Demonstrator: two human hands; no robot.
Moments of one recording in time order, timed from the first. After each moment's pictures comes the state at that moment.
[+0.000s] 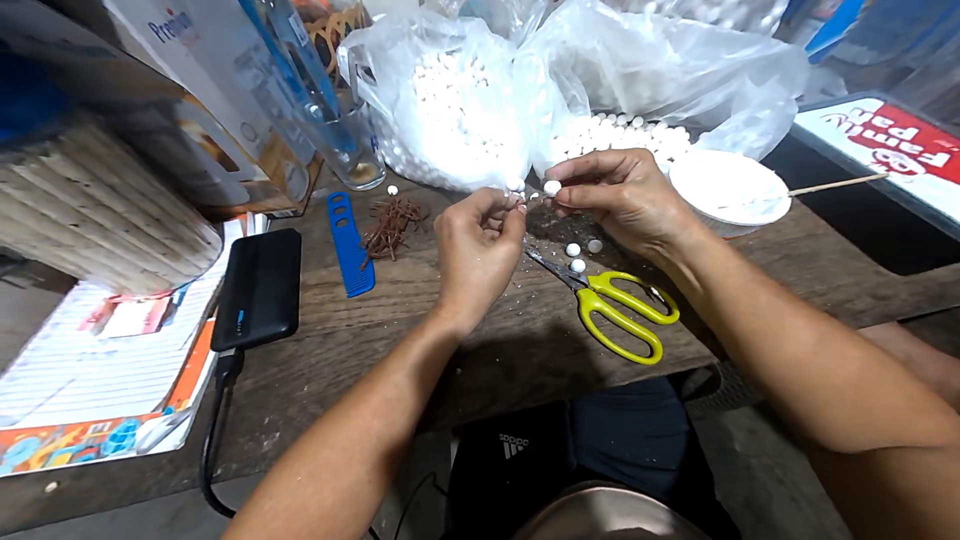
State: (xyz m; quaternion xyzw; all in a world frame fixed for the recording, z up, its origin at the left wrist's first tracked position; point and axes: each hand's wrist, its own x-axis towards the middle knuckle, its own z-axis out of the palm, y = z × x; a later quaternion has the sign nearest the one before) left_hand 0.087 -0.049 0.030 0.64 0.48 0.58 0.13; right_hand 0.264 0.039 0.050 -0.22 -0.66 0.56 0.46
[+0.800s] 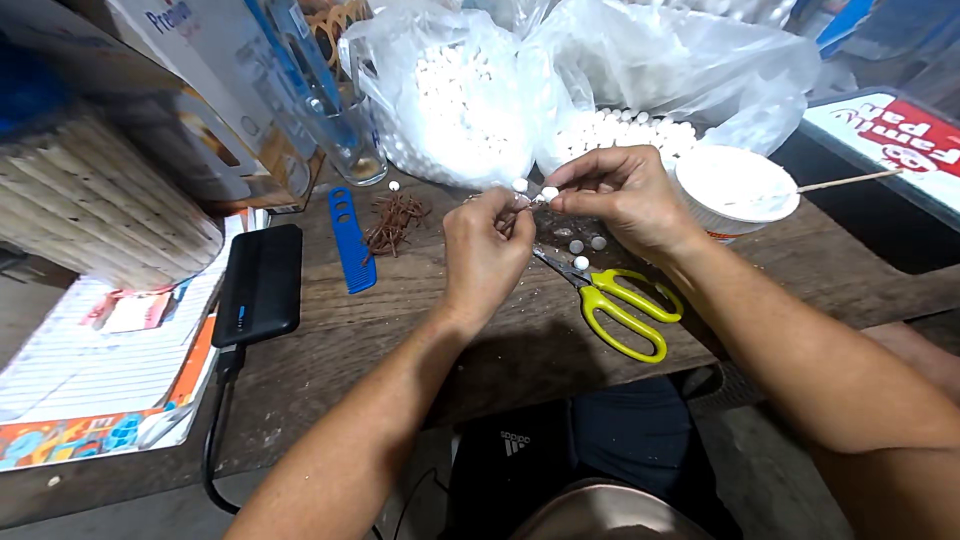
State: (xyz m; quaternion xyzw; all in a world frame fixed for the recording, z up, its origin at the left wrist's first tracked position) left_hand 0.091 -0.048 0.027 0.67 0.49 0.56 0.03; right_hand 0.260 0.032 0.049 -0.21 -0.72 0.47 0.47
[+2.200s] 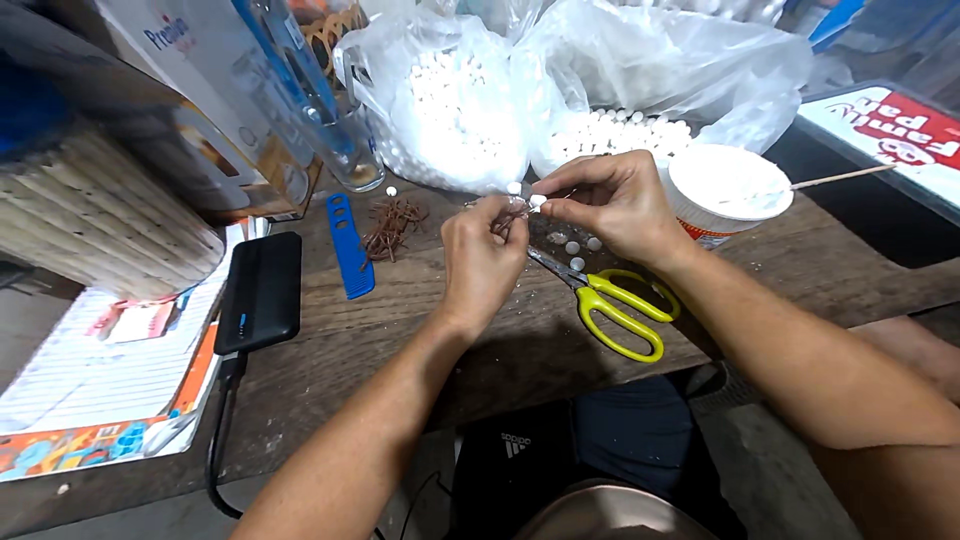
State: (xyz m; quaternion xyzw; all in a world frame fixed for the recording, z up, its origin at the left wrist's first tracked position) left_hand 0.092 -0.049 0.026 0.67 0.50 0.54 0.04; right_hand 0.258 0.026 0.048 -0.19 -0.79 0.34 0.47
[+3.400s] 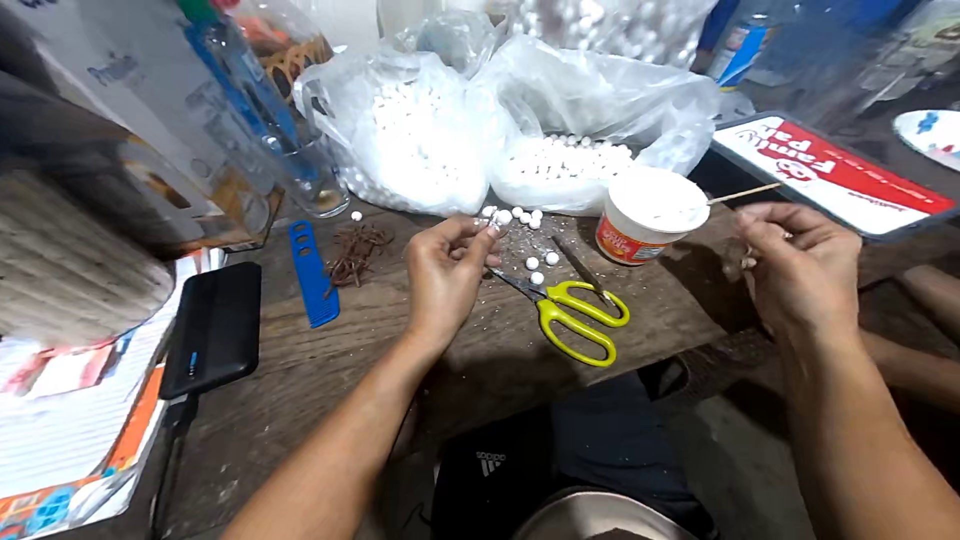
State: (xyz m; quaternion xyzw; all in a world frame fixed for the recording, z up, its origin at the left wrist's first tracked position) left_hand 0.096 -0.050 0.033 0.63 0.45 0.58 0.23; right_hand 0.419 -0.029 0.026 -0.46 -0.57 0.28 0.62
